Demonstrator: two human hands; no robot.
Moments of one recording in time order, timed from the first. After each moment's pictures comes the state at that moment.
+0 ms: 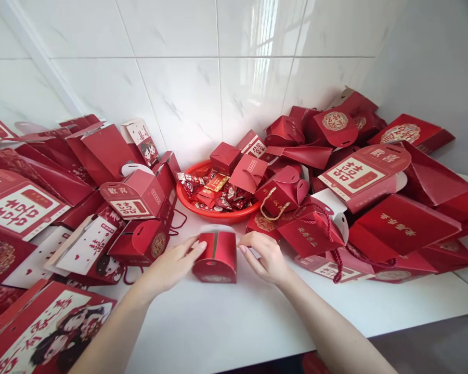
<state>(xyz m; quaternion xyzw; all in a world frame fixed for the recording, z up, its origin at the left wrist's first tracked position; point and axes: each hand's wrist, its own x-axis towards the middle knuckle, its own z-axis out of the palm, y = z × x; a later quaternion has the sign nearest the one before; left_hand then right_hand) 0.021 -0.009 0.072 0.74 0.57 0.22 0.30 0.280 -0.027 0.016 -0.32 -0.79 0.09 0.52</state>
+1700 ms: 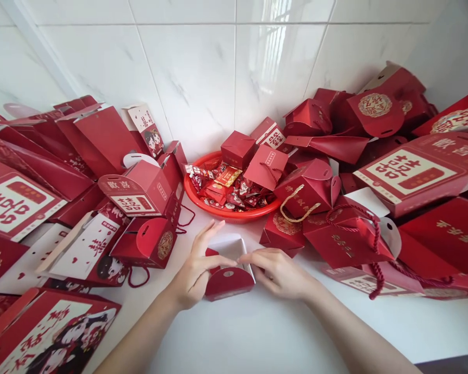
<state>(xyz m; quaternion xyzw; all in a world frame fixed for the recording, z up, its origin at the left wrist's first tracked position) 0.020 -0.008 0.031 0.88 0.31 0.28 0.22 0.277 -0.022 0.002 -0.32 -0.88 0.20 0.29</state>
